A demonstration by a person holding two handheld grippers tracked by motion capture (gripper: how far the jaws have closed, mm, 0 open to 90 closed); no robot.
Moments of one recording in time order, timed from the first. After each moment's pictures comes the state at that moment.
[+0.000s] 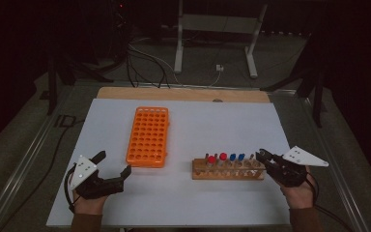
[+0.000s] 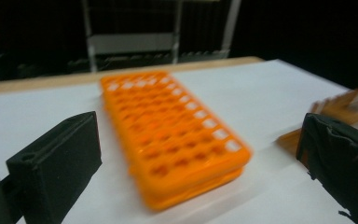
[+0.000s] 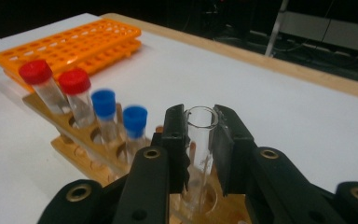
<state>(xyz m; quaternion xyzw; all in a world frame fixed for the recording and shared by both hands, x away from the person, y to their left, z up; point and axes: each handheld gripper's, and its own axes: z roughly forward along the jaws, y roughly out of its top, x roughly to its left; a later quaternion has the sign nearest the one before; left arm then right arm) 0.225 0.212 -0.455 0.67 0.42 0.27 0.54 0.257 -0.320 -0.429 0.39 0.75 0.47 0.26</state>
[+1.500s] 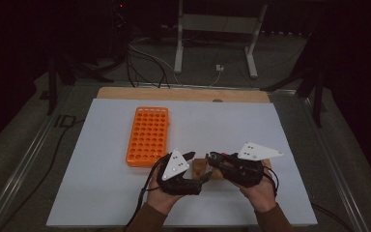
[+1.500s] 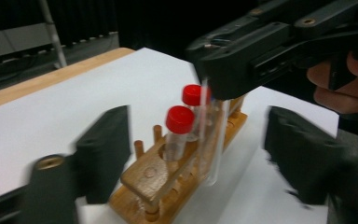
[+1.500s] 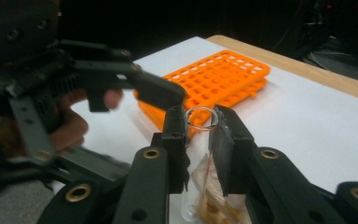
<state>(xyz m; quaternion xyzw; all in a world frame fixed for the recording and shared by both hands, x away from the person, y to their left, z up) 0.242 0.024 -0.427 0.78 0.25 0.15 0.55 0.252 -0.200 -0.396 0.29 0.78 0.53 0.13</state>
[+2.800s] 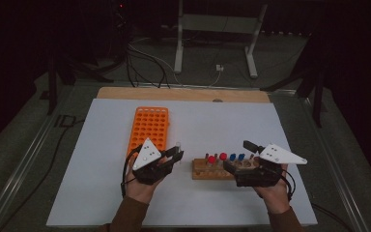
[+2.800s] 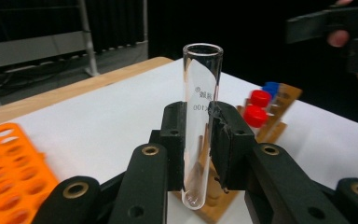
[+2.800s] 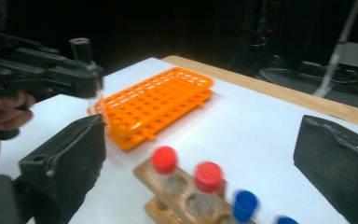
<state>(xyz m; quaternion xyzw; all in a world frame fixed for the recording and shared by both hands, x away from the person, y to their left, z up) 0.263 0.089 -0.422 0.75 0.30 0.19 0.56 0.249 -0.246 -0.402 0.34 0.73 0.55 0.21</state>
